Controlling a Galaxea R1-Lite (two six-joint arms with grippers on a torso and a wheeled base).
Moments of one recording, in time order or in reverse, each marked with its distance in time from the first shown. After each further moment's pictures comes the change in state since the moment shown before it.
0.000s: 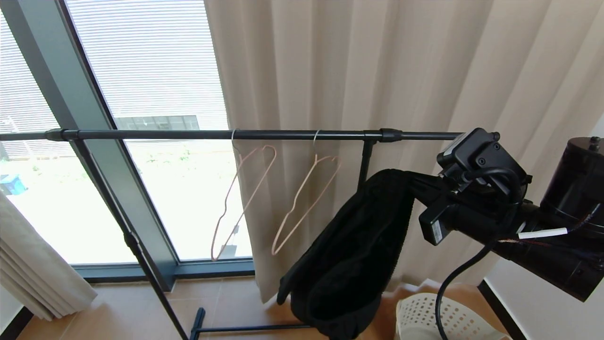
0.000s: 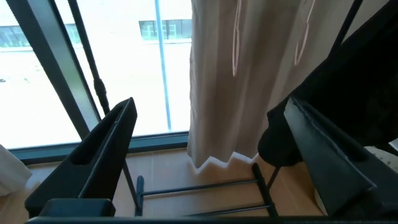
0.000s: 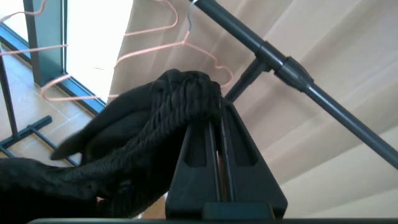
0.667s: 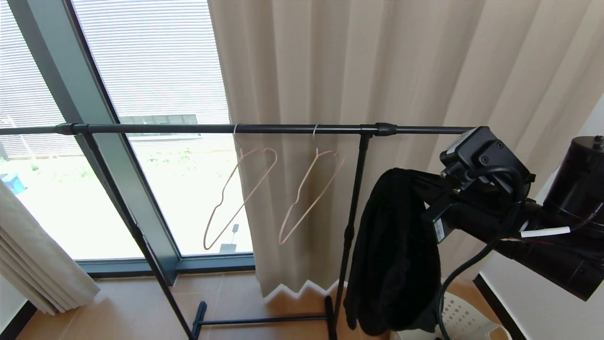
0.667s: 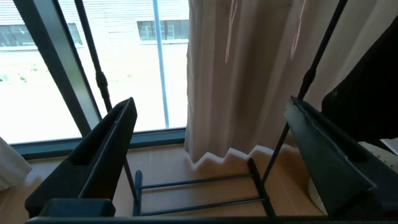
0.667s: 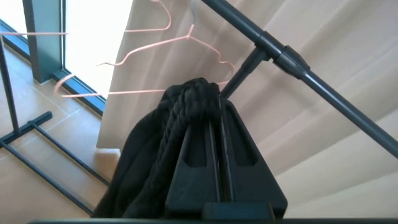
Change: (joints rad) left arm -0.001 0.000 -0.001 0.000 -0.004 -0.006; right arm -0.009 0.000 0.000 -0.003 0.000 -0.001
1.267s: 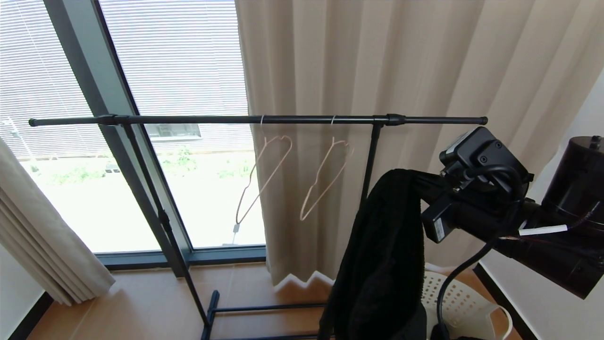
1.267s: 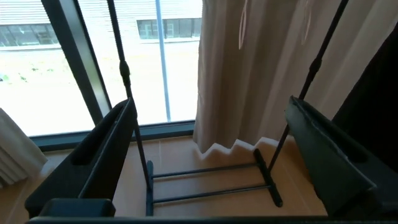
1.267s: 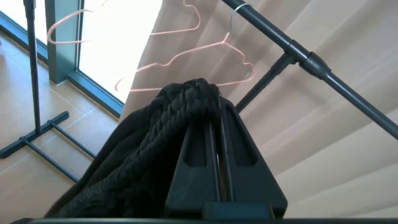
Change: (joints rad) left arm 0.000 0.000 0.000 0.000 0.000 0.000; right arm -0.002 -0.001 0.000 0.002 -0.001 0.000
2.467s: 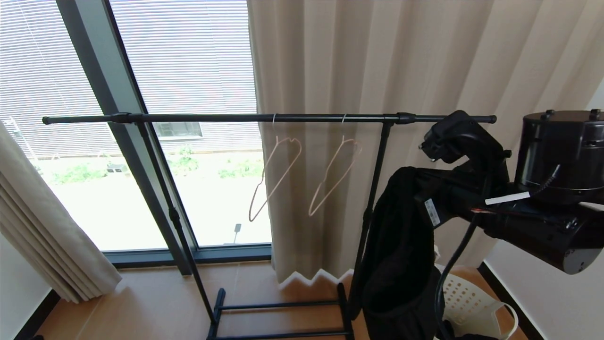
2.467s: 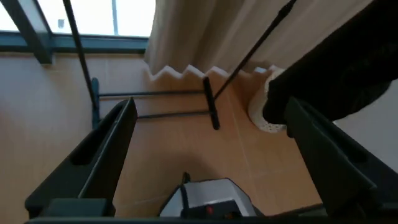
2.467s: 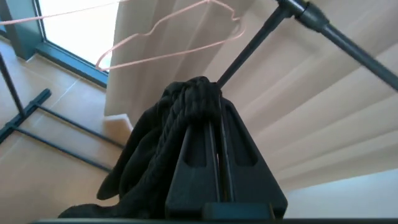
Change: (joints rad) left arm -0.130 0.585 -0.239 0.050 -0.021 -0.229; right arm 0.015 0.038 -0.220 0.367 -0.237 0.150
